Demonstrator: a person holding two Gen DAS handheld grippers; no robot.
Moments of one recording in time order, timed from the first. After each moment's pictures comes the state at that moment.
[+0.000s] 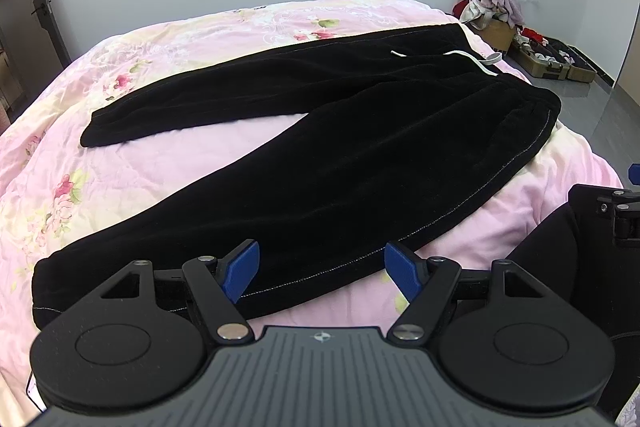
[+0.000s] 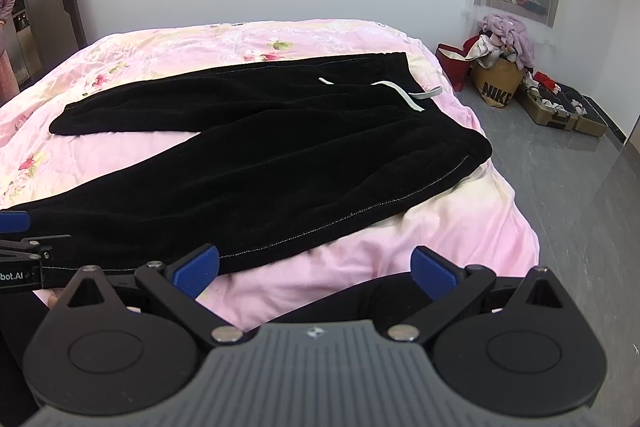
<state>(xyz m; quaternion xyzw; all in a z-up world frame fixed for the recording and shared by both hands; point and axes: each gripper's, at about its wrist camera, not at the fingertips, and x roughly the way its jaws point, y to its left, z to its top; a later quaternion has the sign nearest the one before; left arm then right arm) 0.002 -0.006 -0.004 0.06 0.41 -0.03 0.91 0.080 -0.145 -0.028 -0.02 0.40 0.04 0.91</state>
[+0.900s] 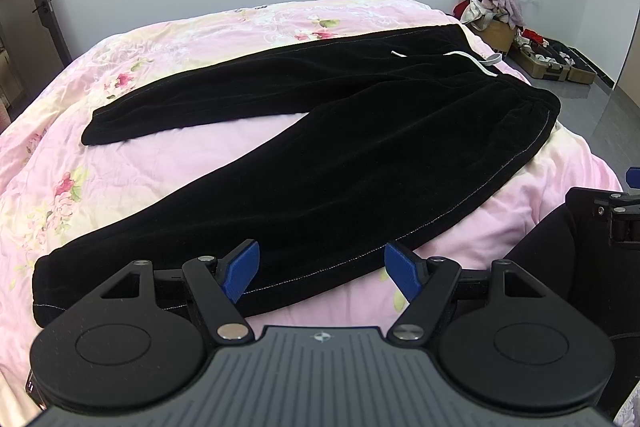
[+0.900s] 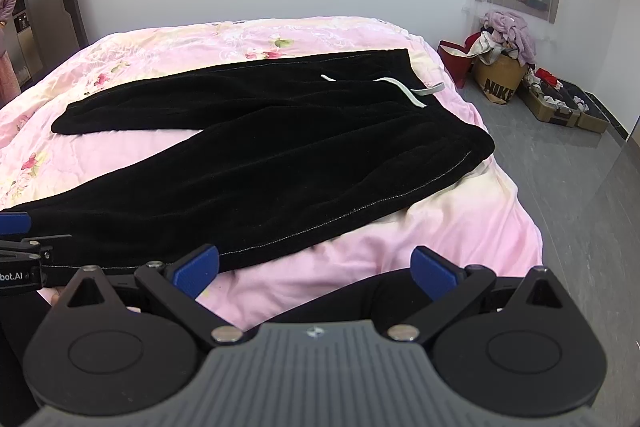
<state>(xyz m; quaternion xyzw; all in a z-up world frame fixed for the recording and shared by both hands) -0.001 -0.008 -0.003 0.06 0.41 -0.03 0.91 0.079 -0.144 -0.027 -0.02 0.41 0.04 0.91</state>
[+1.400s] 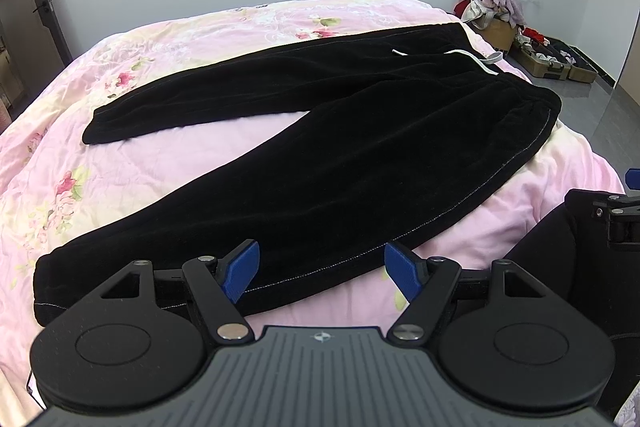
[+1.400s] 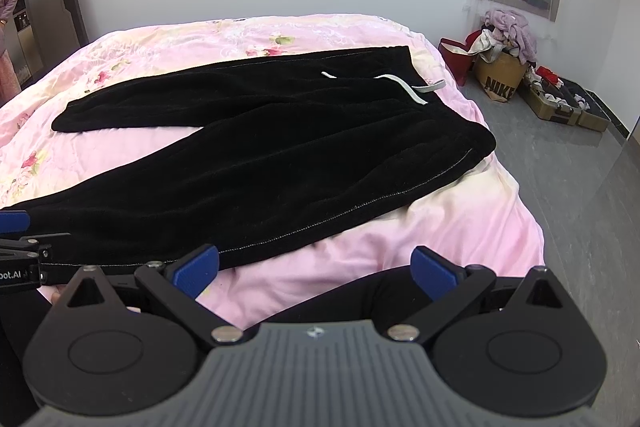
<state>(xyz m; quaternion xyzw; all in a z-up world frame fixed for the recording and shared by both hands) -0.001 -0.006 -0.002 0.06 0.41 -0.03 0.91 0.079 -0.143 -0.030 -0.02 0.41 0.04 0.91</state>
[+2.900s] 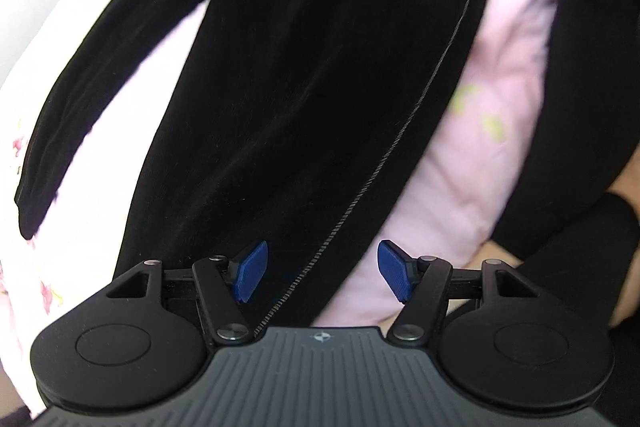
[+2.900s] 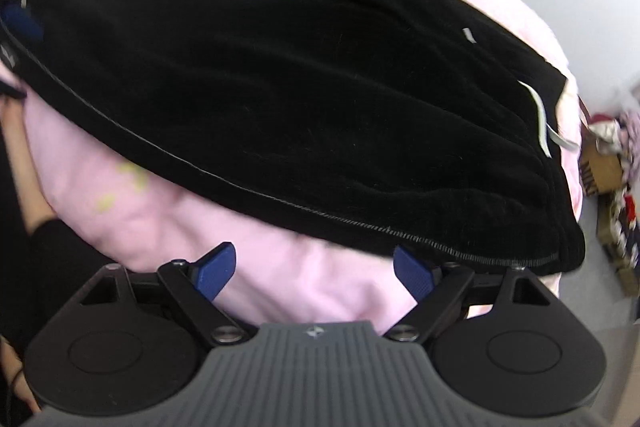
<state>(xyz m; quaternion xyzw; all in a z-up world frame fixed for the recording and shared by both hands) 0.085 0.025 -0.109 0.34 0.55 -0.19 0.74 0.212 -0.120 -0.134 -0.31 0.50 0.24 0.77</state>
